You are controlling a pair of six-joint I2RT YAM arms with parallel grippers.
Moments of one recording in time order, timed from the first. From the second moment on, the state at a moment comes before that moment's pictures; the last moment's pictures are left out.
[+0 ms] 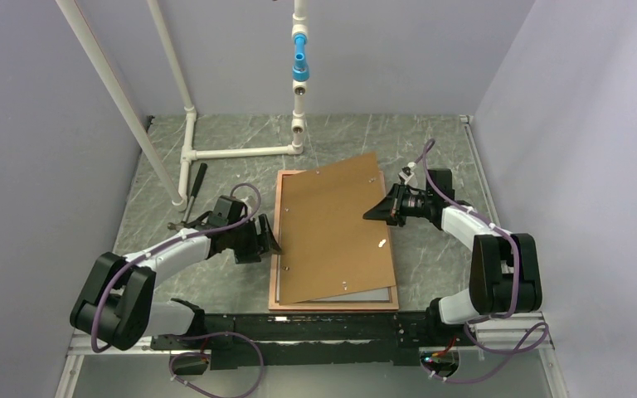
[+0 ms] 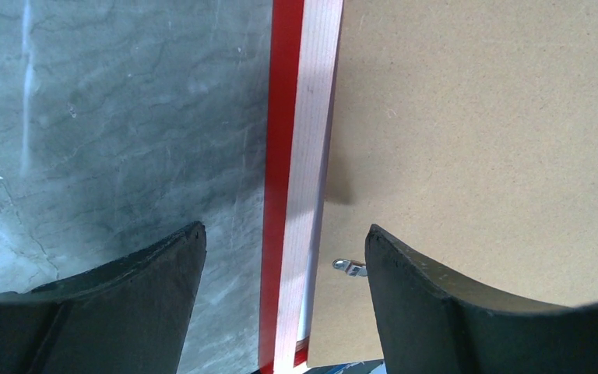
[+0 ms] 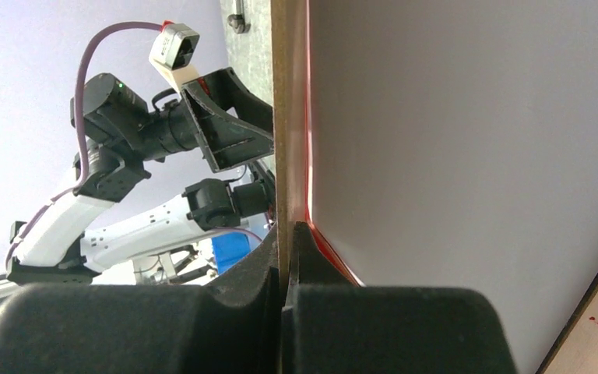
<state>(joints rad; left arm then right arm) -0.40 1.29 0.55 -0.26 0.35 -0.68 0.03 1.45 0.71 -0.11 -1.03 0.66</state>
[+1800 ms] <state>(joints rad) -0.46 1.35 0.60 -0.24 0.33 -0.68 0.08 1.46 0.59 0.09 -0.93 0.72</state>
